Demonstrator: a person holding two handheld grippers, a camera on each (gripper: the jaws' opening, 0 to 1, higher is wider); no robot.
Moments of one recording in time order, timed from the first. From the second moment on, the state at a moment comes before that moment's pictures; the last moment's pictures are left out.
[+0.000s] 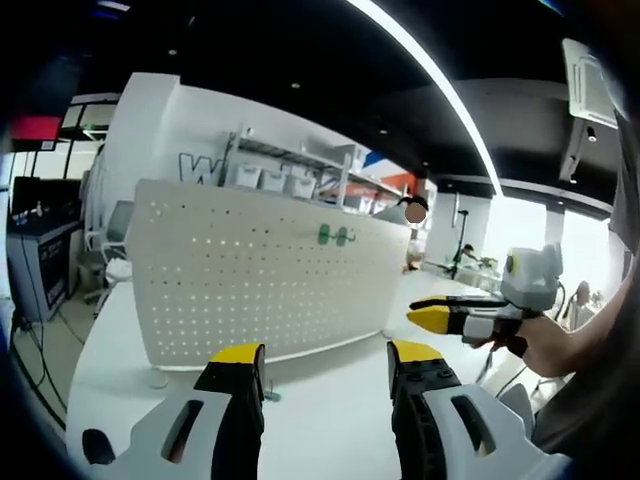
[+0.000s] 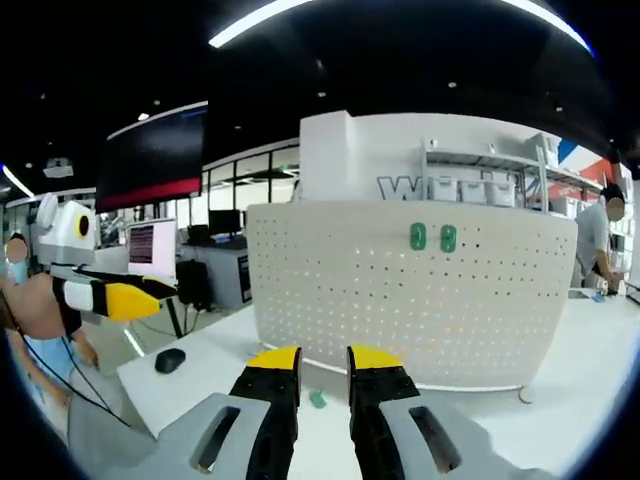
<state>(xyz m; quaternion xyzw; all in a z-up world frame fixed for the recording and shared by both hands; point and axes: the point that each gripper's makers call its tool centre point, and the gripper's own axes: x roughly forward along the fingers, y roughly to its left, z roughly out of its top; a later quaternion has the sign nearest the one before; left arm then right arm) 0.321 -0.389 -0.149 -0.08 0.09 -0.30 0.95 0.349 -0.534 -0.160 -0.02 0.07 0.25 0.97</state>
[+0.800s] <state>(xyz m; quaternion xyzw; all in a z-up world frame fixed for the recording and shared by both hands) 0.332 -0.367 -0.167 -0.10 0.11 -0.27 0.95 0.365 -0.471 -0.215 -0.07 0.12 0.34 0.93</state>
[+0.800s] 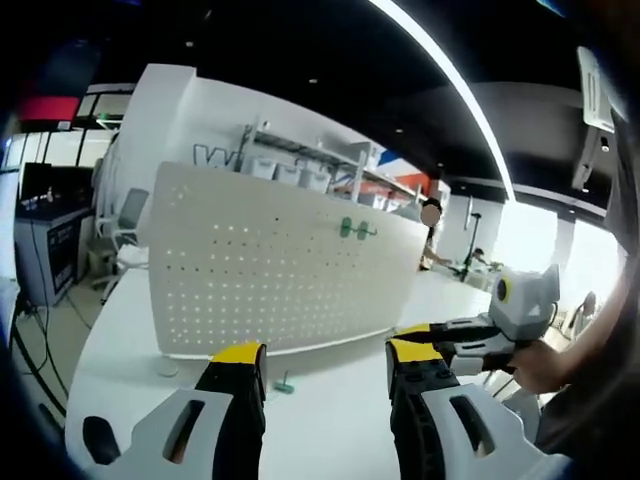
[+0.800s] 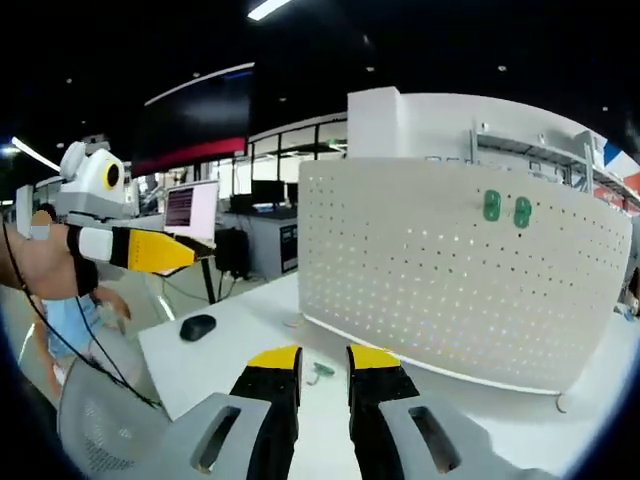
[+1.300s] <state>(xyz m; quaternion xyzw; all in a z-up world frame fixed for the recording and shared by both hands) 0.348 -0.348 -0.177 -0.10 0.12 -0.25 0.95 0.416 -0.426 -0.258 -0.12 0.14 0.40 0.90</state>
